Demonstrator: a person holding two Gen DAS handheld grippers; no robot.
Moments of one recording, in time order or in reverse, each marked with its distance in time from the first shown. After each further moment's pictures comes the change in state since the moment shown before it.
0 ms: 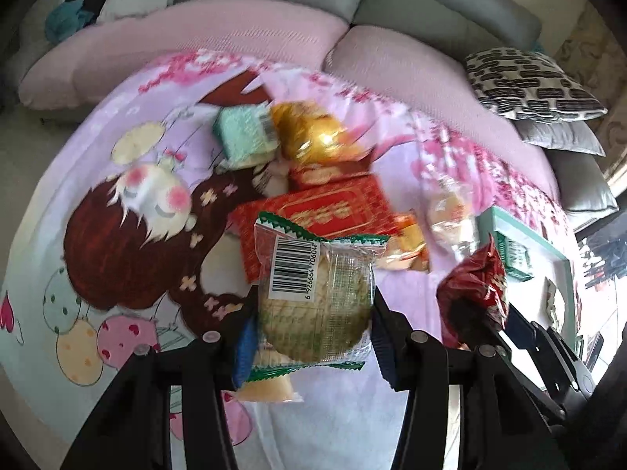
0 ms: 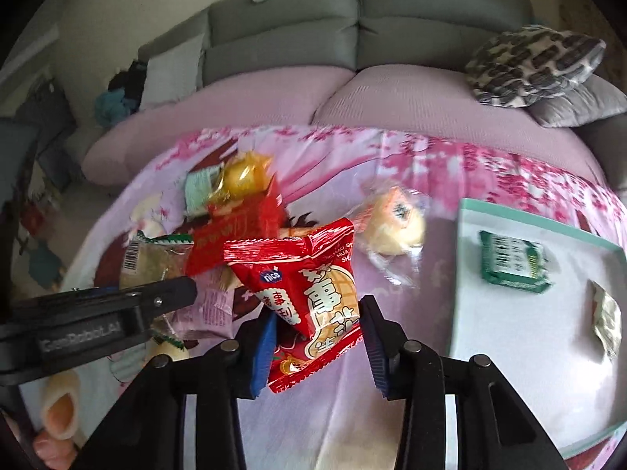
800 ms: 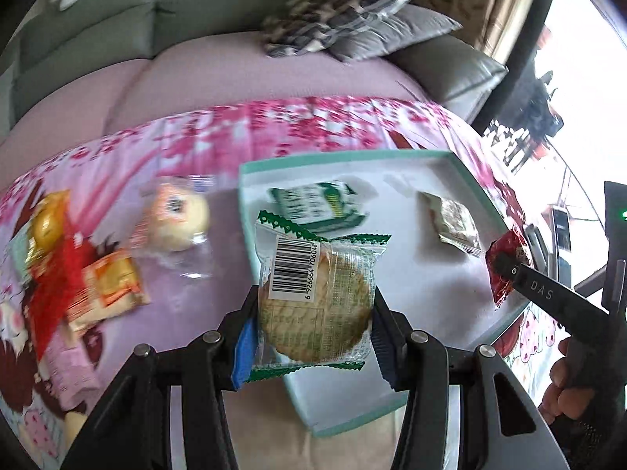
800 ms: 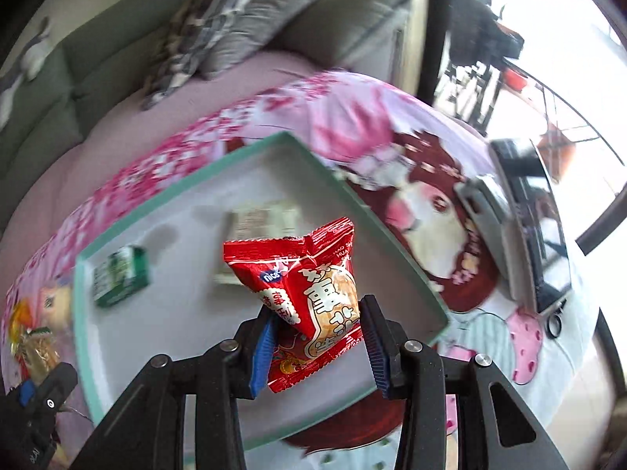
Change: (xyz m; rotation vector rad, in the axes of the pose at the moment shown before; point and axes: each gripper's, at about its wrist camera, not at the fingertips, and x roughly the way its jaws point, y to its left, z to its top) left arm 0.032 -0.207 -0.042 0.510 0.005 -0.230; right arm -0.077 -0.253 -0.067 0.660 0.053 -0.537
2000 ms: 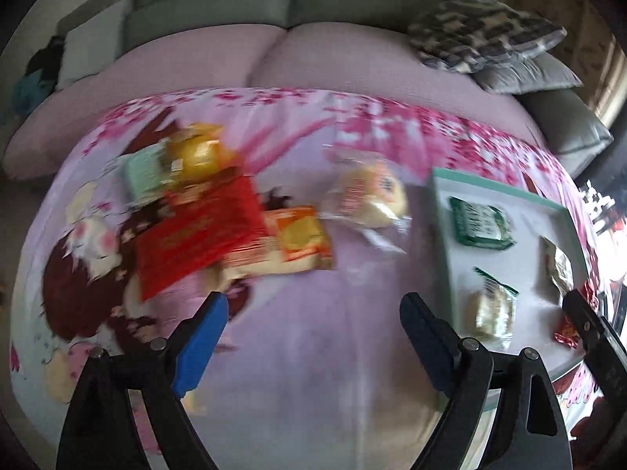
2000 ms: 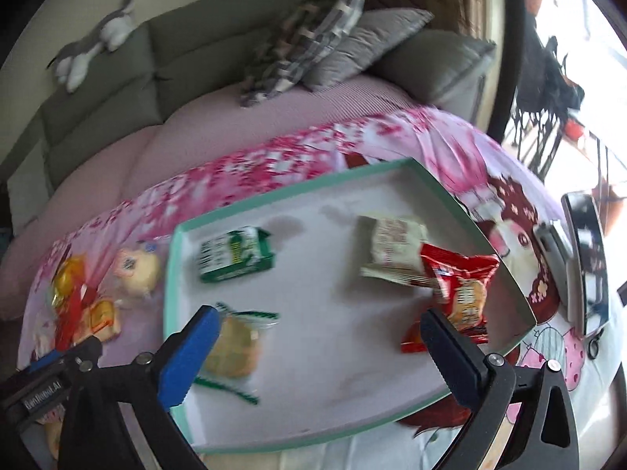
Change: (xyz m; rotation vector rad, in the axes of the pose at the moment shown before) left arm -0.038 0.110 -0.028 -0.318 0.002 0.290; right arm -0.053 0.100 -0.032 -0.232 -0.124 0.196
